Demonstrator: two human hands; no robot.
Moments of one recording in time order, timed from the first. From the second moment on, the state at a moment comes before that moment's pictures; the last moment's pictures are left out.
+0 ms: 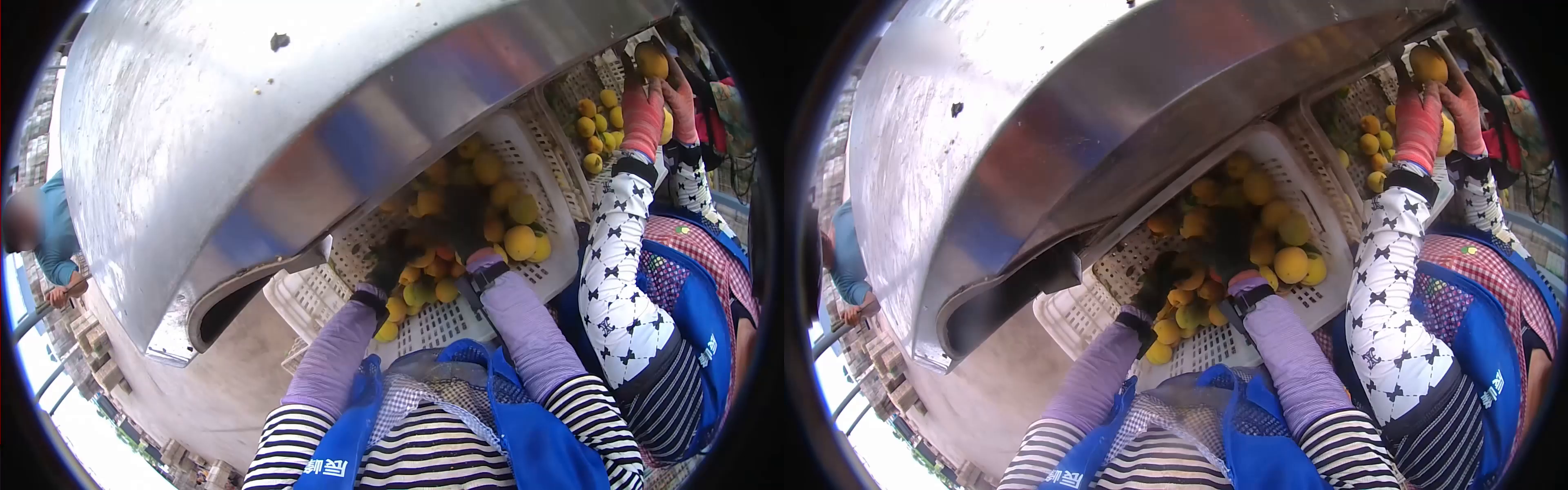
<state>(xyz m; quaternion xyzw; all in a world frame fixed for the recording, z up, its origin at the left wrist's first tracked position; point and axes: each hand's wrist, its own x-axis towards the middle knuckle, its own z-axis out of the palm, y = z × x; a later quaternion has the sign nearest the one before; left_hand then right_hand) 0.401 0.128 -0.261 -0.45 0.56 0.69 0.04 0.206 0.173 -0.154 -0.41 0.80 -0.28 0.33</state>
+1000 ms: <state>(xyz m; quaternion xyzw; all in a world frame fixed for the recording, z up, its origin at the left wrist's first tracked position) 0.533 0.102 -0.018 -0.28 0.15 0.88 -0.35 0.342 0.063 0.019 -0.62 0.73 -0.28 0.09</state>
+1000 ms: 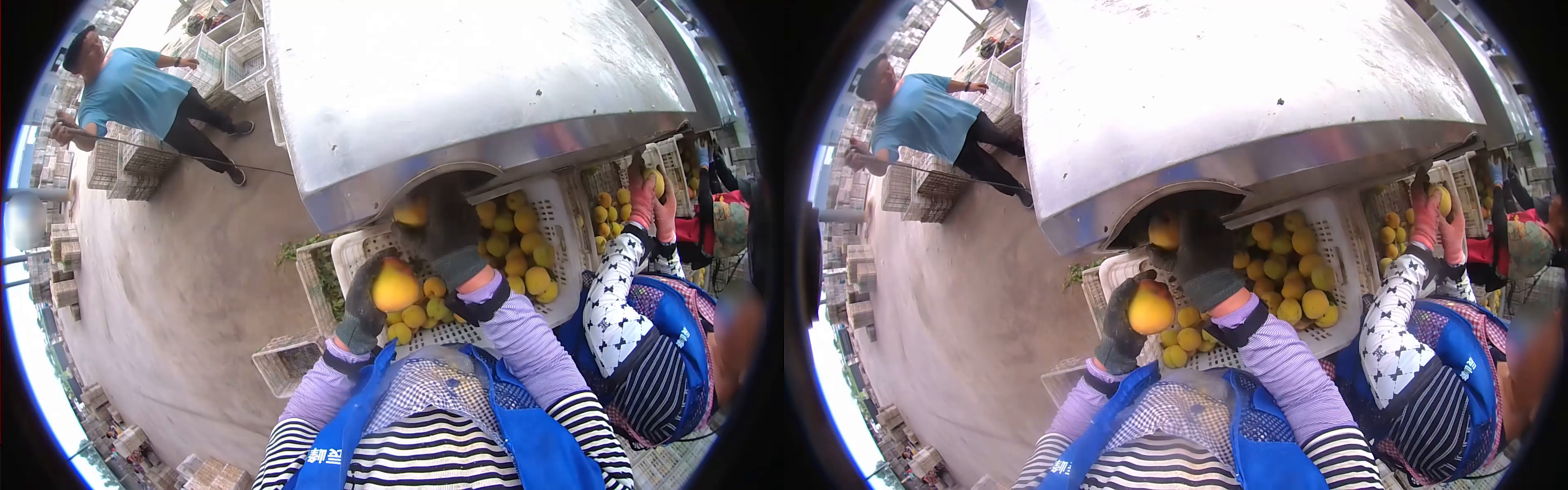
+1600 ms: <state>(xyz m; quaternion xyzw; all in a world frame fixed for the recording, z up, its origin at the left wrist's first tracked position) 0.492 0.111 0.011 -0.28 0.13 0.88 -0.36 0.334 0.155 0.032 -0.73 0.60 -0.29 0.13</state>
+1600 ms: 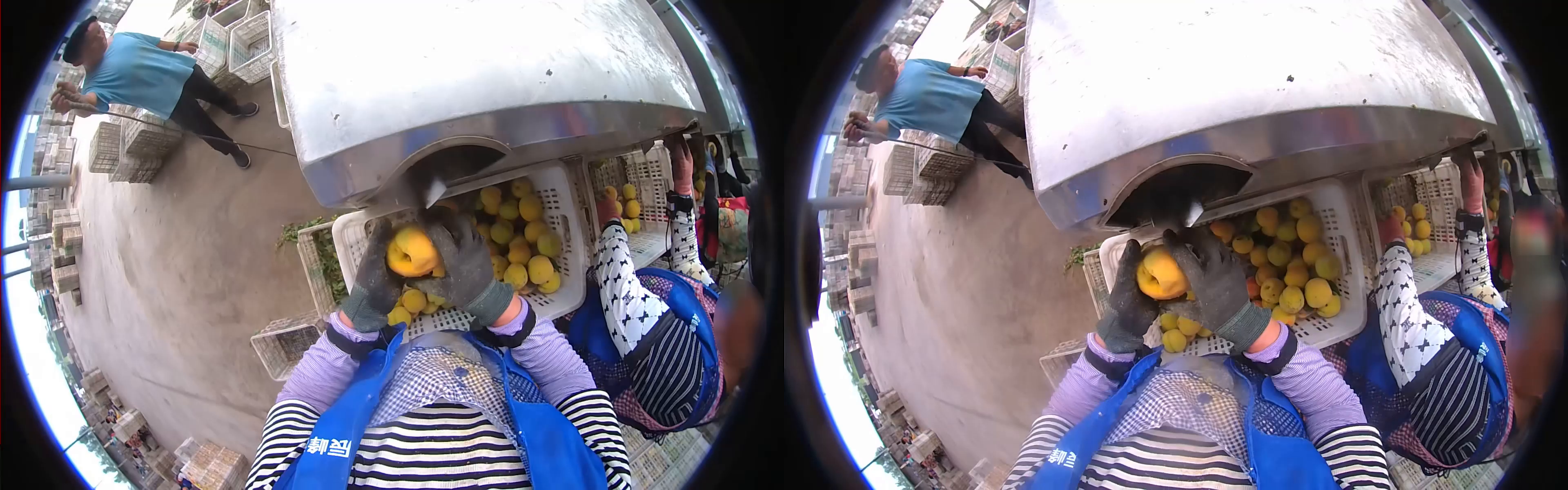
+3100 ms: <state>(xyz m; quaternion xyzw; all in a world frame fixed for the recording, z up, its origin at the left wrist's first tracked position) 0.369 0.057 -0.174 -0.33 0.27 0.89 -0.18 0.134 0.112 -0.135 -0.26 0.72 -0.31 0.57</state>
